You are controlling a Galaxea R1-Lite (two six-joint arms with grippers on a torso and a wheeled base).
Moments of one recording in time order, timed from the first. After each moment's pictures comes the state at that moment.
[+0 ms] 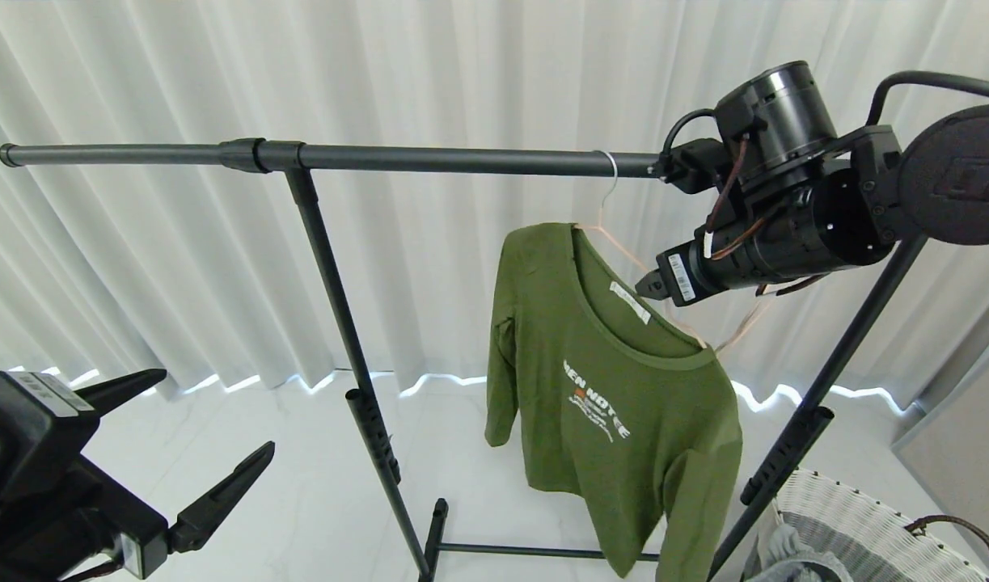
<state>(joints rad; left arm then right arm) -0.26 0.98 -0.25 -0.58 -0.05 0.50 0.69 1.84 -1.74 0.52 -0.37 0.05</state>
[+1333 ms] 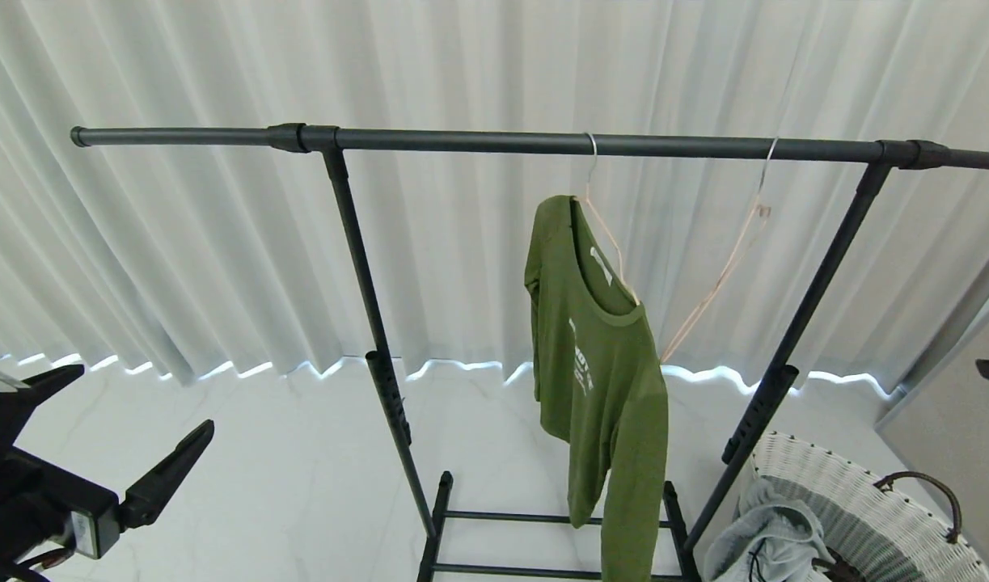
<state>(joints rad) -0.10 0.93 -0.24 -0.58 -0.01 0.50 0.22 1.09 -1.10 0.51 -0.29 -0.32</state>
